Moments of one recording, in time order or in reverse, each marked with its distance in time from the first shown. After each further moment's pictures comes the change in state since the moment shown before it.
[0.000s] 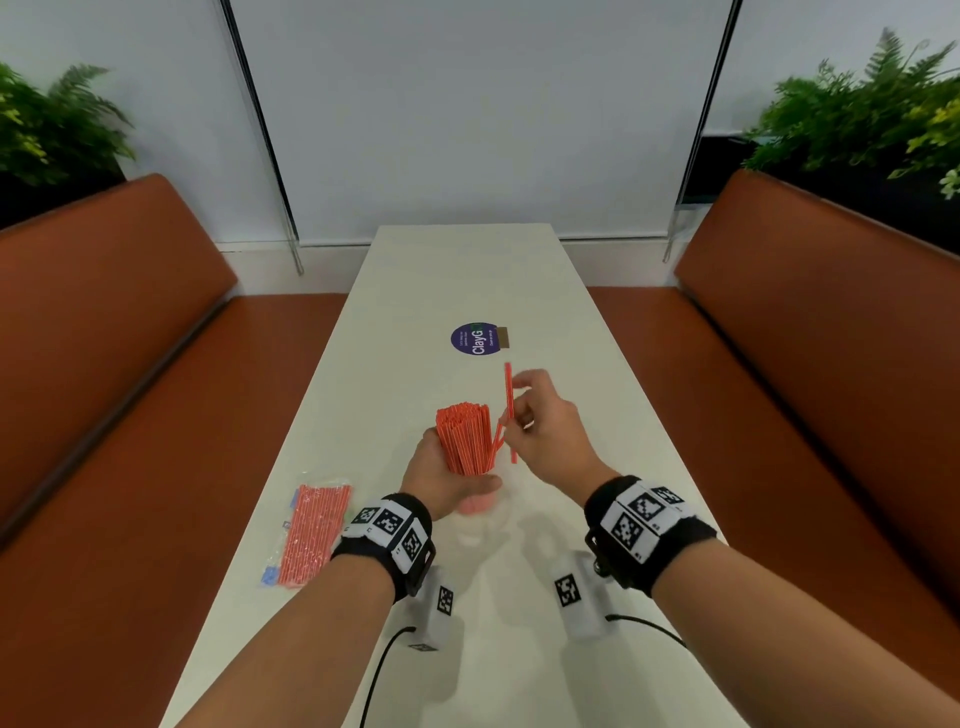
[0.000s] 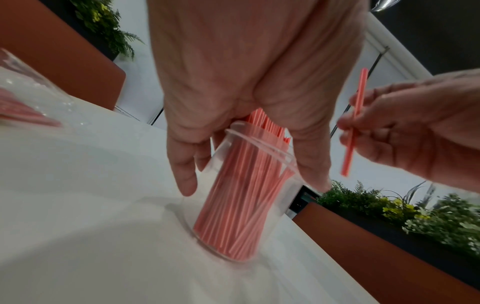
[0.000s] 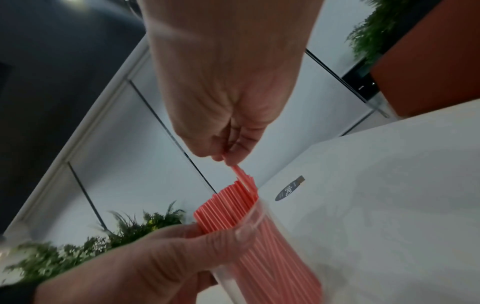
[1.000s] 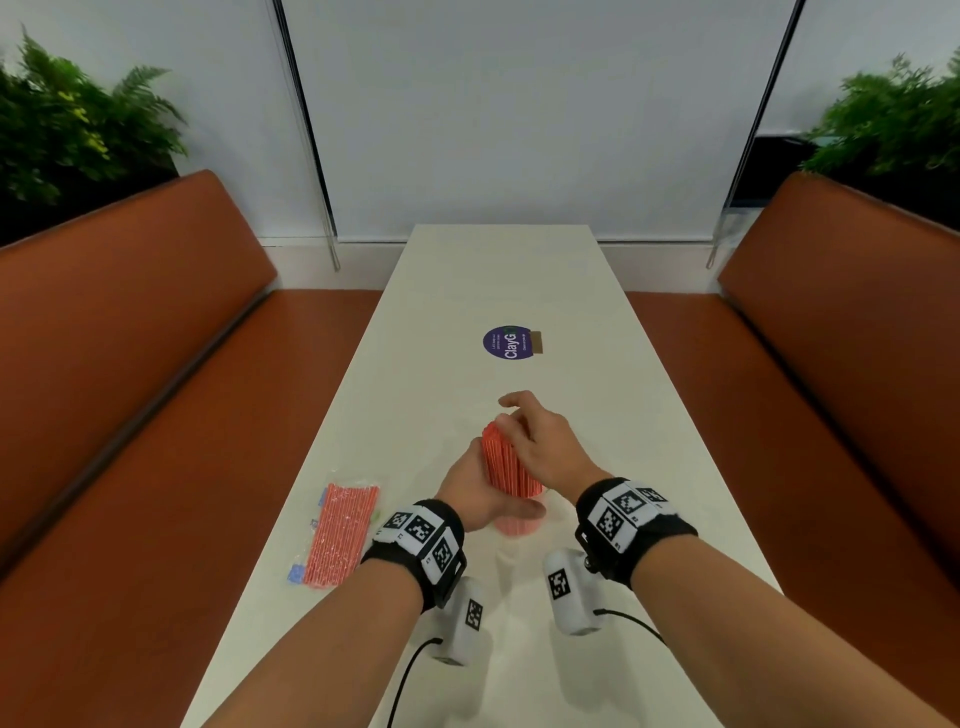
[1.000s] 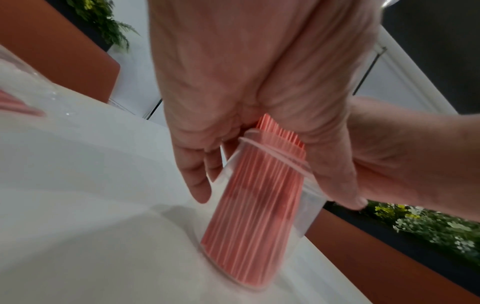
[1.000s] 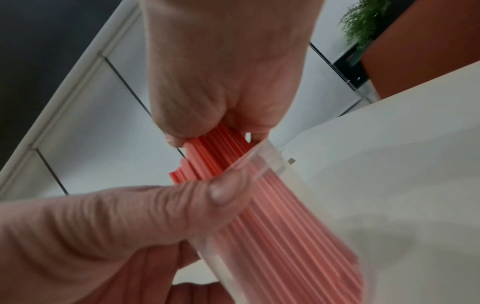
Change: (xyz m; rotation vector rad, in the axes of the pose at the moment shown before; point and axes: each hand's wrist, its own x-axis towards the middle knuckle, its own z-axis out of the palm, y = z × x) left_hand 0.002 0.005 0.003 0.036 -0.157 -0.026; right_hand 0.031 0.021 0.041 -0.014 -0.204 0.034
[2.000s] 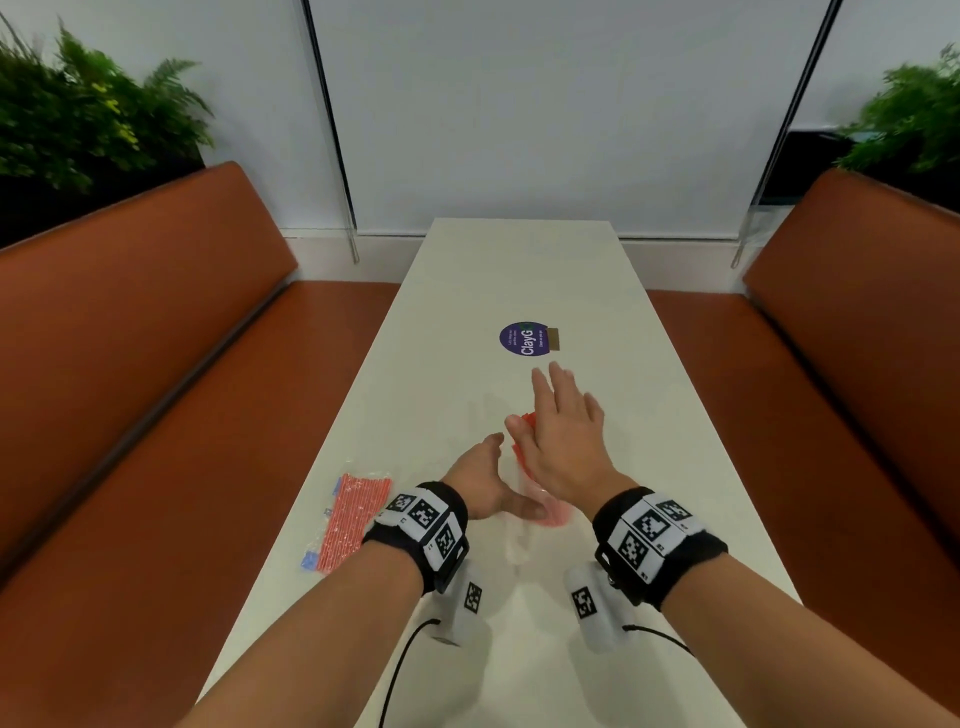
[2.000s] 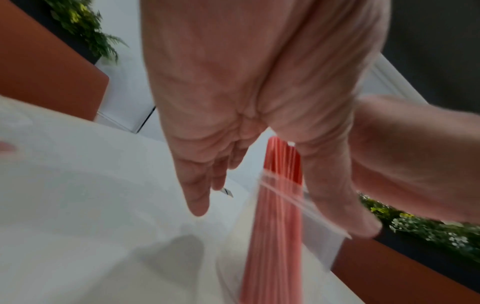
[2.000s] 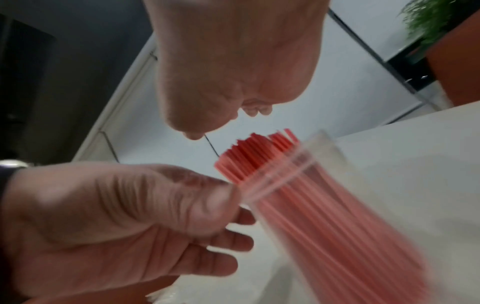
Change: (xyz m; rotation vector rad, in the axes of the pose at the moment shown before) left_hand -0.007 0.014 -0.015 0.200 -0.090 -0.145; right_hand -0.011 -0.015 -0.001 -0.532 0.048 -0.022
